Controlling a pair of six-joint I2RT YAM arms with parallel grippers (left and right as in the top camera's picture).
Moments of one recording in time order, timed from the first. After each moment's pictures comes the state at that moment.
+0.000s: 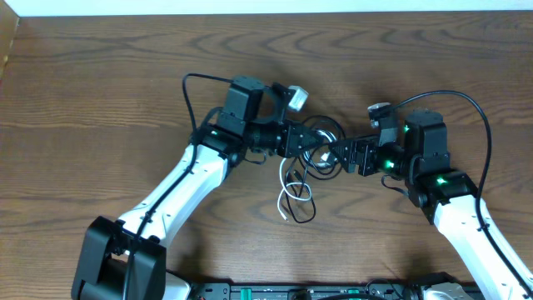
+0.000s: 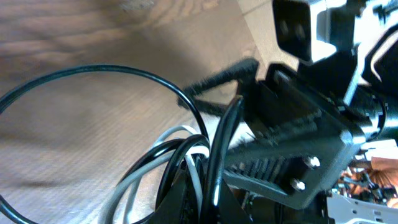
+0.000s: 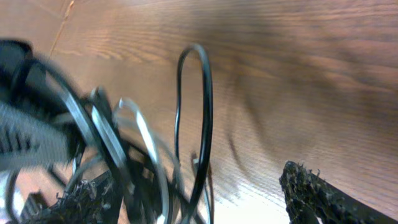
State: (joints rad) left arm -0.46 1.57 1.03 -0.19 0.91 -0.39; right arm 0.21 1.21 0.70 -0.23 -0.54 0.30
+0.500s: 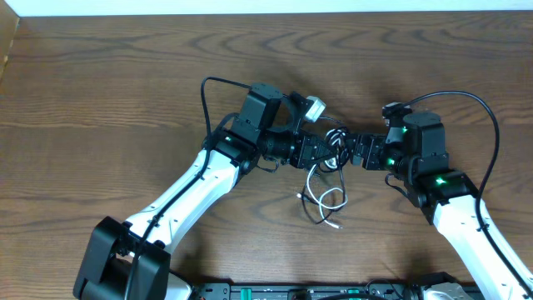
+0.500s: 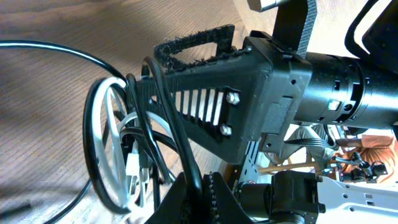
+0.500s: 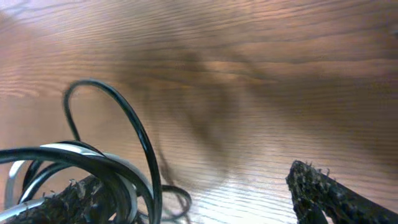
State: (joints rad) left arm -0.54 1.57 1.03 -0.19 0.91 -0.40; right arm 0.21 1.21 0.70 -0.28 -0.23 0.38
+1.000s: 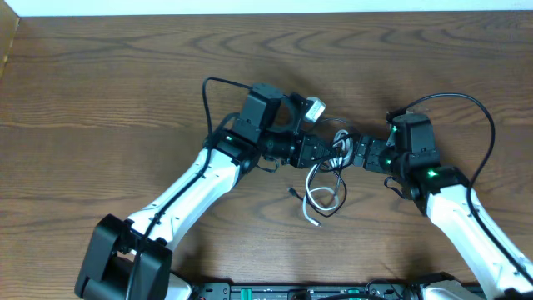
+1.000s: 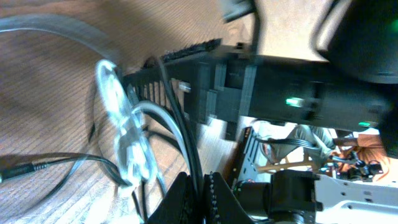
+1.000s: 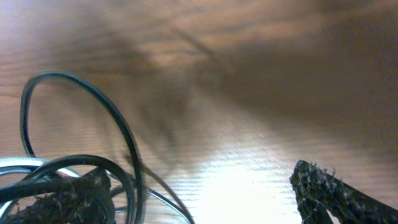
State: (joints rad) left arm -0.53 1.58 1.03 -0.19 0.92 -0.41; right arm 0.22 1.30 0.71 -0.35 -0.05 0.47
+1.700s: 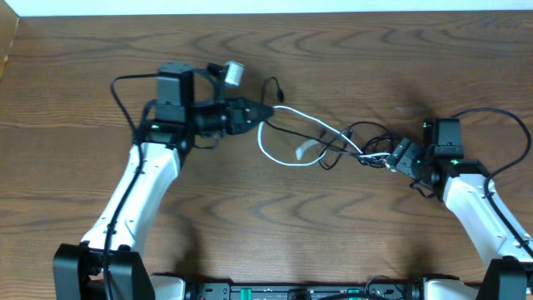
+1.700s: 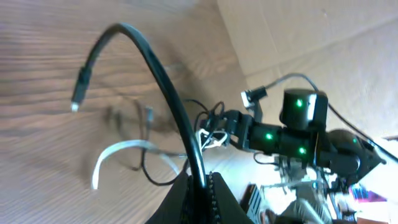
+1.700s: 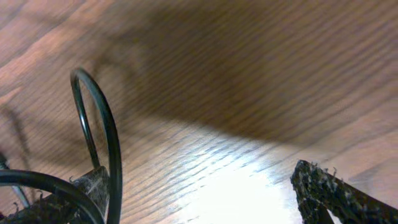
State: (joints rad) left arm -0.11 1.49 1.03 -0.24 1.04 -0.41; right arm -0.02 1.39 0.71 -0.48 0.07 0.58
